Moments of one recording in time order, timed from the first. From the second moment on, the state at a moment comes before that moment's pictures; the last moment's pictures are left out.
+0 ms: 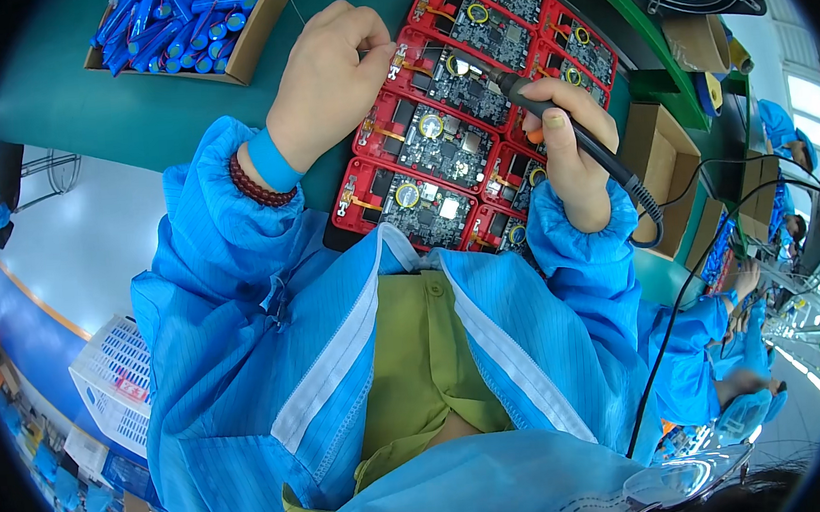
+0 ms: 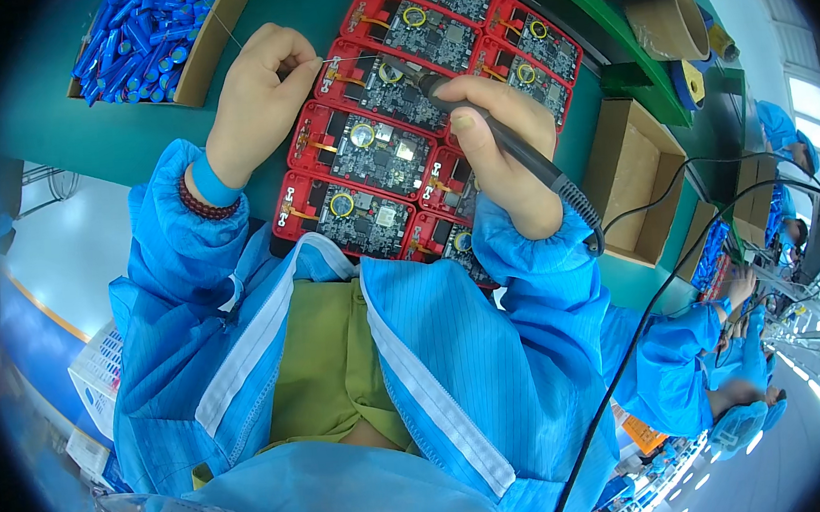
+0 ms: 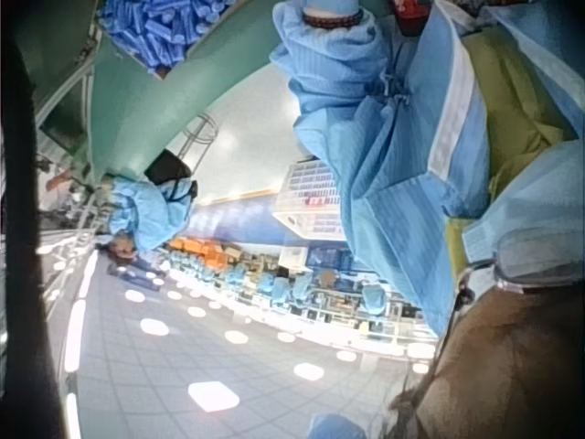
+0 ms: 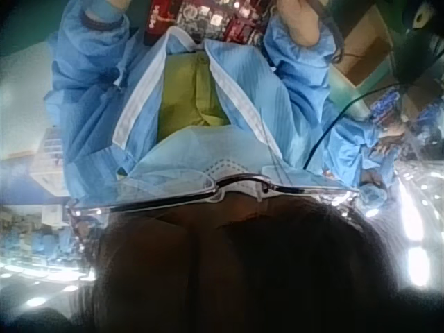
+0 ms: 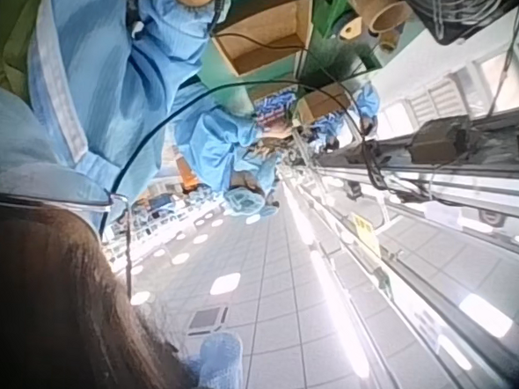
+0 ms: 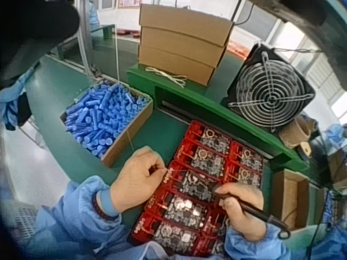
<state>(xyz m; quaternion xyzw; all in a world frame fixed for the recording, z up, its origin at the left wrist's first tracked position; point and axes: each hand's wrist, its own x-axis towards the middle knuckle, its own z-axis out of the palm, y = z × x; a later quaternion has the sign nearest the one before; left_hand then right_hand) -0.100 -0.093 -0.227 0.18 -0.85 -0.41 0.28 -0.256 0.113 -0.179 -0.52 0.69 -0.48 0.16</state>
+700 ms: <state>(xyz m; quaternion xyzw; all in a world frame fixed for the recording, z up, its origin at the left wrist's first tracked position) -0.104 -0.092 -0.228 0.15 -0.87 -0.36 0.30 -0.252 0.112 -0.175 -0.55 0.68 -0.46 0.14</state>
